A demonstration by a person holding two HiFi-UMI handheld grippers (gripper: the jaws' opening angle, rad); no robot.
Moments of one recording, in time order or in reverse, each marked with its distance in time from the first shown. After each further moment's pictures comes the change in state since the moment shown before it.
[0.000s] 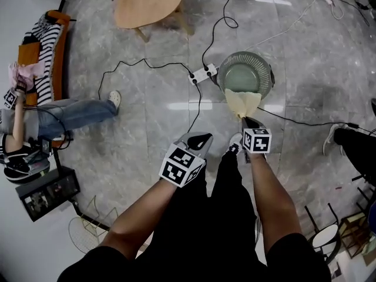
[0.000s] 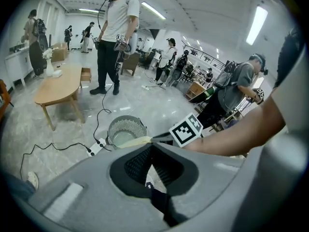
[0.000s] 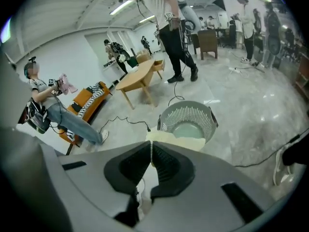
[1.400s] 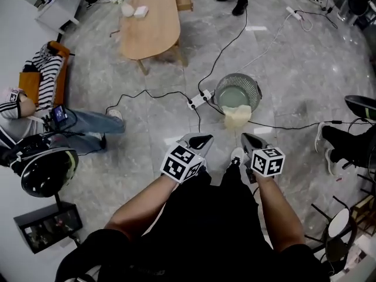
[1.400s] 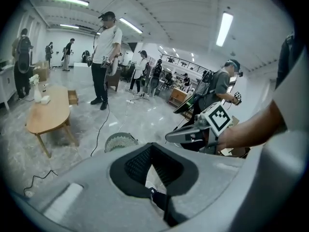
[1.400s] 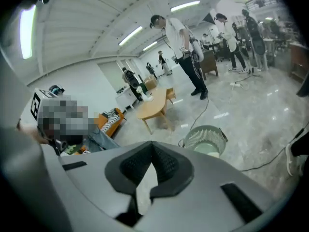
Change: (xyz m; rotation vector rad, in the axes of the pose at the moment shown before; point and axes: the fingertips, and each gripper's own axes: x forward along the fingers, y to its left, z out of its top) left arm -0.130 -0.009 0.018 0.207 -0.131 -0.136; right arm -0.182 0.159 0.047 0.058 -0.284 0.119
